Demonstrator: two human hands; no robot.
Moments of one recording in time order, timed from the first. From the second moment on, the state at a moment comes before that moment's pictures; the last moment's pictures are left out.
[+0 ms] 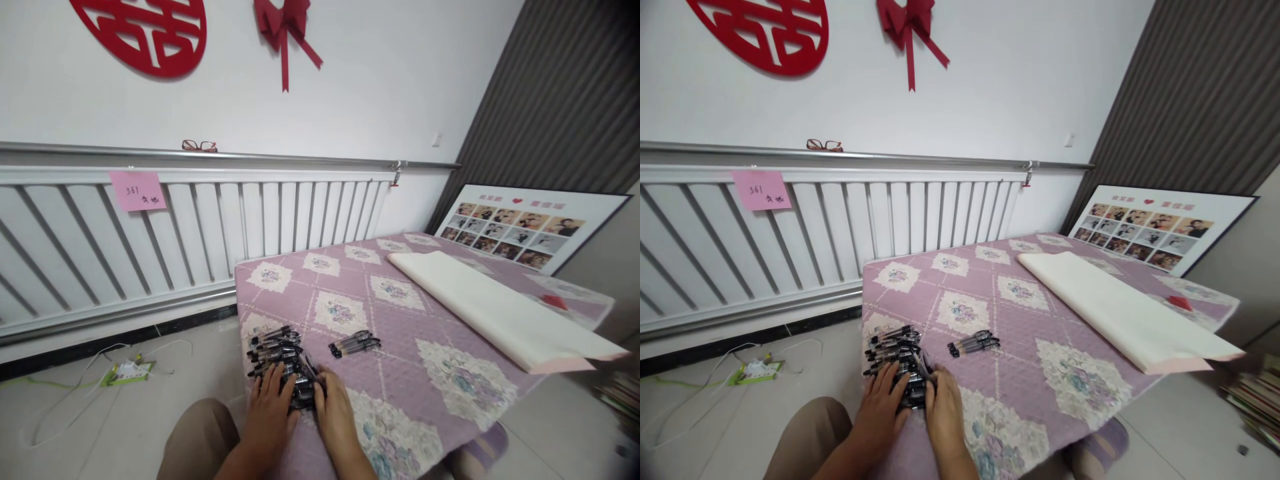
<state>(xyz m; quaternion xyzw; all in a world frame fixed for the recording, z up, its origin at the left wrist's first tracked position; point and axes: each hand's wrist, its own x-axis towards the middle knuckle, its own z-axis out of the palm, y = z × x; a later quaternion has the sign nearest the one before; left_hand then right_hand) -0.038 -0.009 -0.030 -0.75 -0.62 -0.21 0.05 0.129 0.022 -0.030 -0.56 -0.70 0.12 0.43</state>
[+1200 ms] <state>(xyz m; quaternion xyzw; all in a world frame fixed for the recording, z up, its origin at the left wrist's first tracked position) -0.036 0.015 -0.013 -0.73 -0.60 -0.32 0.13 0.134 0.064 -0.016 -0.58 -0.50 0.28 0.57</state>
